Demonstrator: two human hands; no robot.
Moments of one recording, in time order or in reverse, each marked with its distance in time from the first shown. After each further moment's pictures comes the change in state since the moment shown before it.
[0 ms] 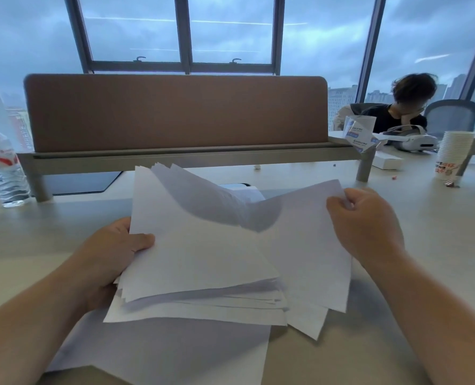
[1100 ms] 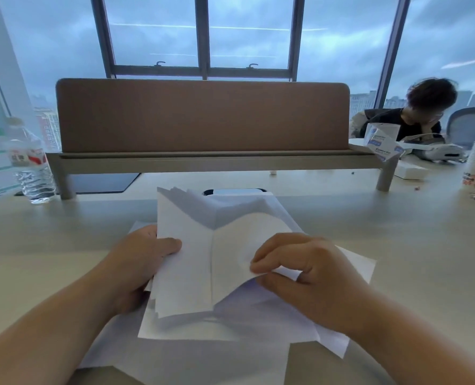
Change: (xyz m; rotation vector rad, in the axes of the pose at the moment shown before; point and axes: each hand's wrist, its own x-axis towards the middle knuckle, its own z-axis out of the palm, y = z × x) left_hand -0.006 -0.001 0.007 -0.047 -0.036 -0.048; right_hand -0.072 -0.057 0.020 0.409 -0.479 -0.774
